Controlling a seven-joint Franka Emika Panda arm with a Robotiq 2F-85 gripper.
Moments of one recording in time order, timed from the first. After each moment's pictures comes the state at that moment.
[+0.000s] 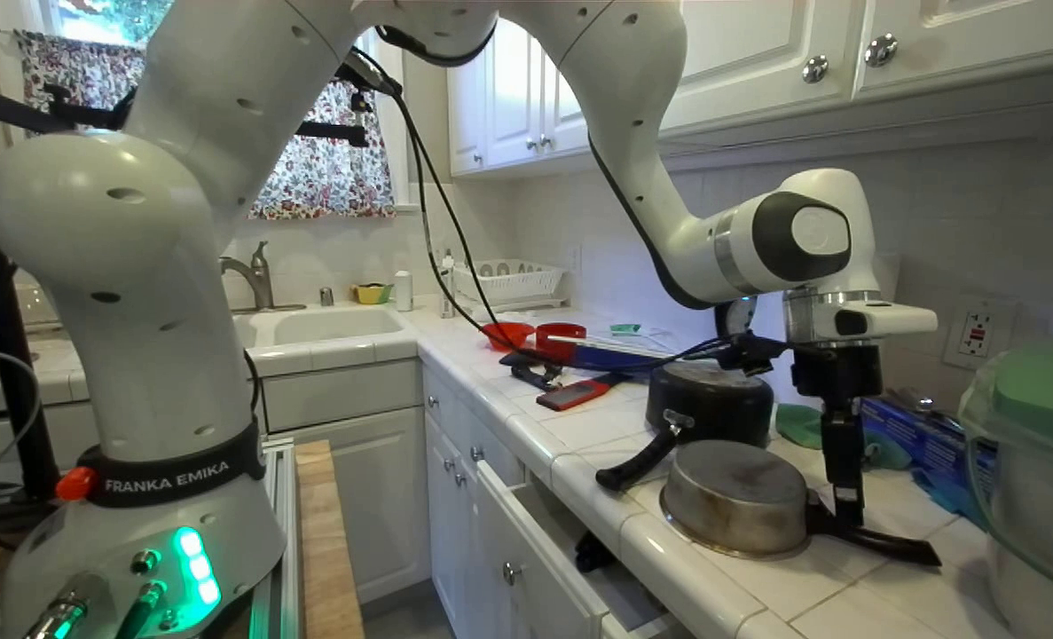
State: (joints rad) arm -0.07 0.61 -0.28 -1.84 -0.30 2.43 1.02
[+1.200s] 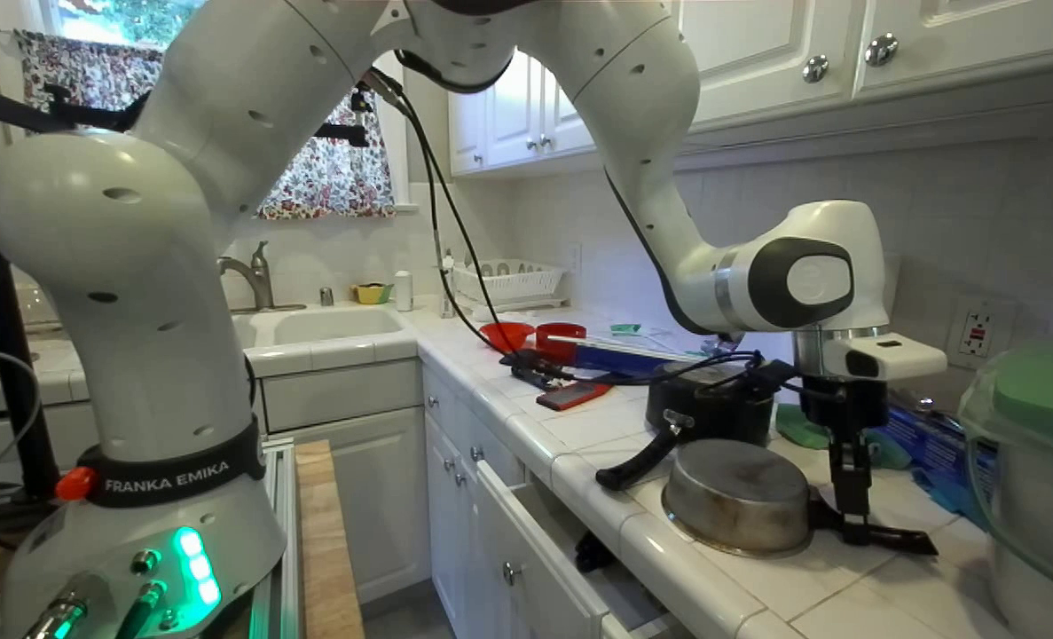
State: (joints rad) arm -0.08 0.70 -0.28 -1.80 -0.13 2.58 0.90
